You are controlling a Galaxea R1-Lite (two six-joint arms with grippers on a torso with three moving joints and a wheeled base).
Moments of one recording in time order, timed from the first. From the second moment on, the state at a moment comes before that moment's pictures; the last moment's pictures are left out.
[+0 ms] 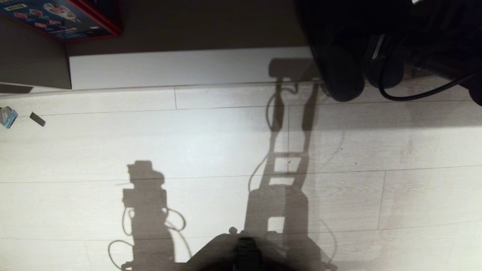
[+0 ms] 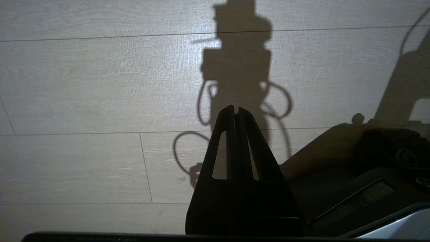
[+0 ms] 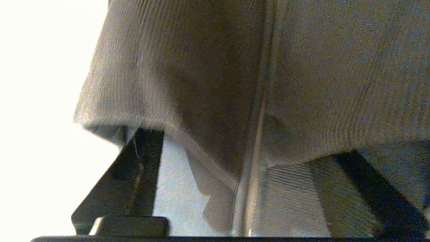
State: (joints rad) left arm 0.01 0.00 0.00 0.00 0.00 -0.02; right arm 0.12 1.75 -1.57 -0.43 0.30 -0.19
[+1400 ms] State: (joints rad) left arm 0.01 0.00 0.00 -0.01 0.00 -0.02; right arm 0.13 1.10 -0.97 -0.11 0.36 -0.28
